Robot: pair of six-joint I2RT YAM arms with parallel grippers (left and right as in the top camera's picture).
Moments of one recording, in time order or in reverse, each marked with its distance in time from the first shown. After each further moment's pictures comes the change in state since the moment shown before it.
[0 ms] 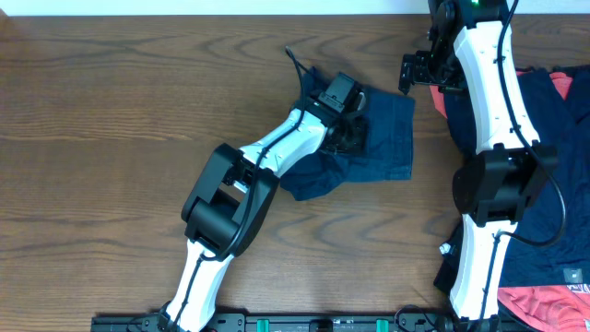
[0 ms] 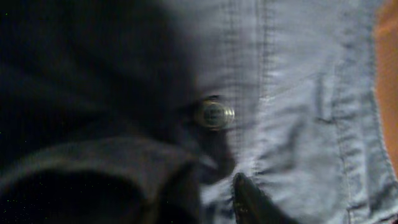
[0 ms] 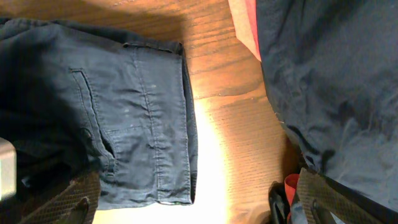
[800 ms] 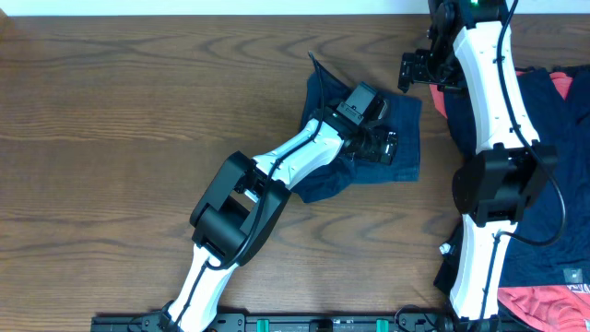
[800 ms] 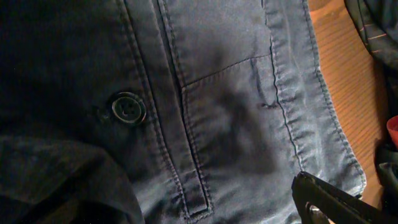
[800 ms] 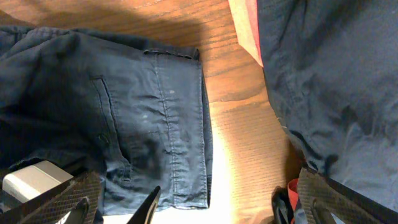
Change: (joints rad) left arm -0.083 -0.007 0.003 0.052 -0.023 0.006; right arm -0.001 0.000 -0.006 0.023 -0.002 0.005
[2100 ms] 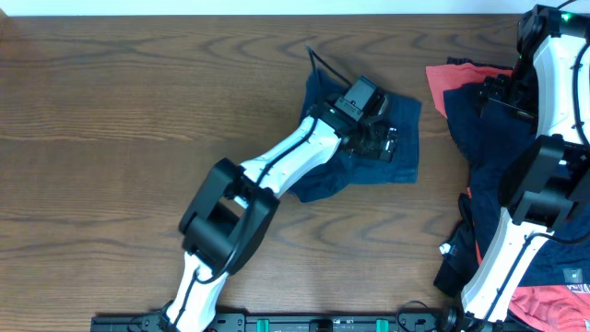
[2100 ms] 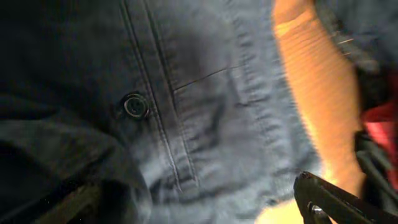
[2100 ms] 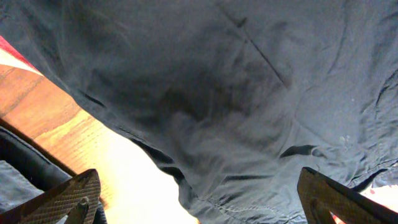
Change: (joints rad) left arm 0.001 -0.100 0.007 -0.071 -0.035 0.034; right arm -0.333 0.000 -0.163 -0.012 0.087 0.041
